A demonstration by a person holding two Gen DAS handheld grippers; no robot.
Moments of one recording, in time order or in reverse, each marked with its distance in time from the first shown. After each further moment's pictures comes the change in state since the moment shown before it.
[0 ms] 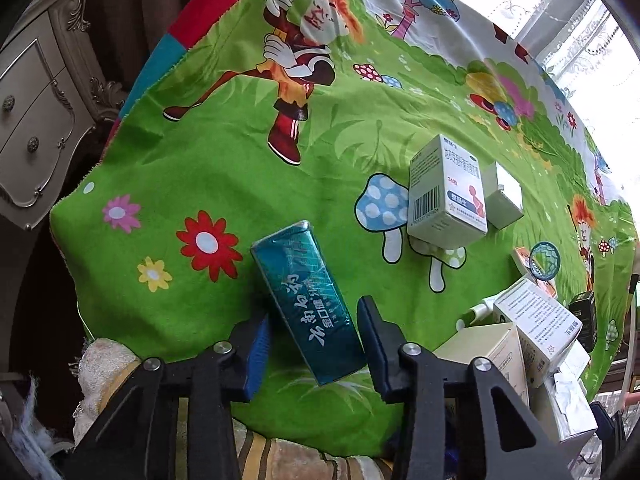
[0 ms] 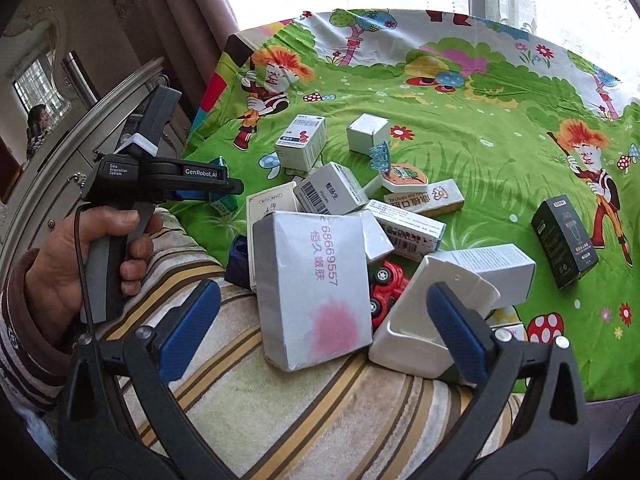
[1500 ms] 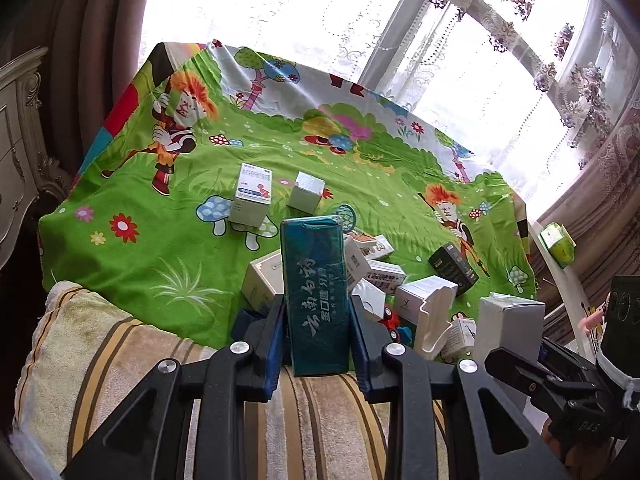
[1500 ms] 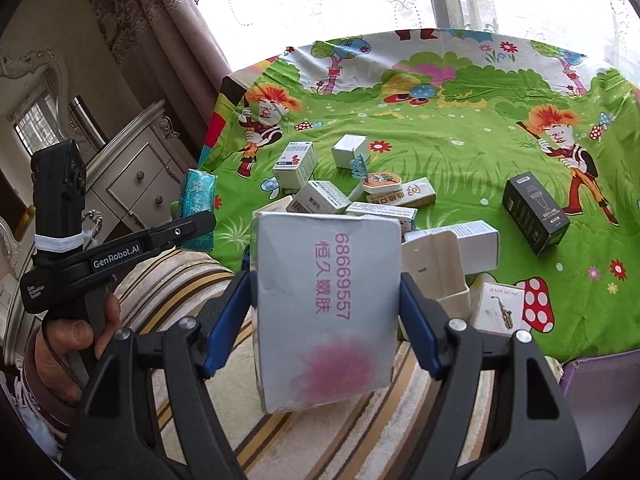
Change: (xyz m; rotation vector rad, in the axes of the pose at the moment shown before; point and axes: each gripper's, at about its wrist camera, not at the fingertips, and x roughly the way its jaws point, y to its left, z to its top) left arm -0.116 -0.077 -0.104 0.224 -0.282 -0.316; right arm -0.068 -0.023 -0.040 0.147 -0.133 -0.003
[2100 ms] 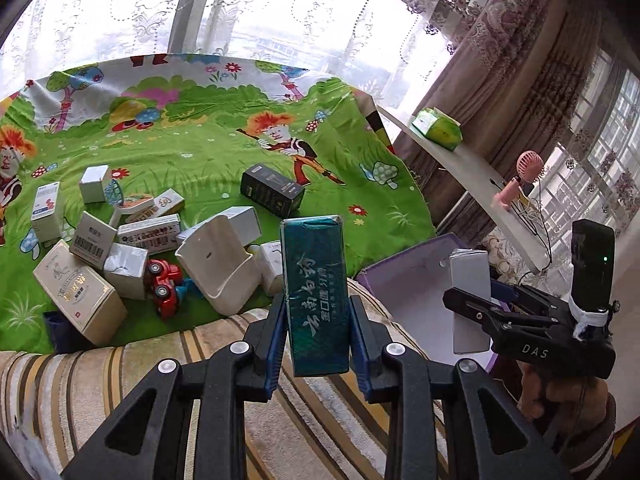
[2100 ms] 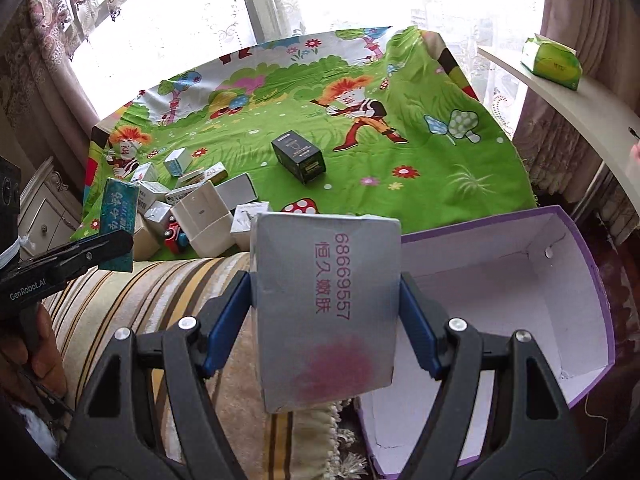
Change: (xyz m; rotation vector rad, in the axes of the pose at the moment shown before) left arm 0.013 -0.161 -0.050 0.402 0.178 -0.326; right arm -0.120 -0.111 -0.087 0.247 -0.058 -0.454
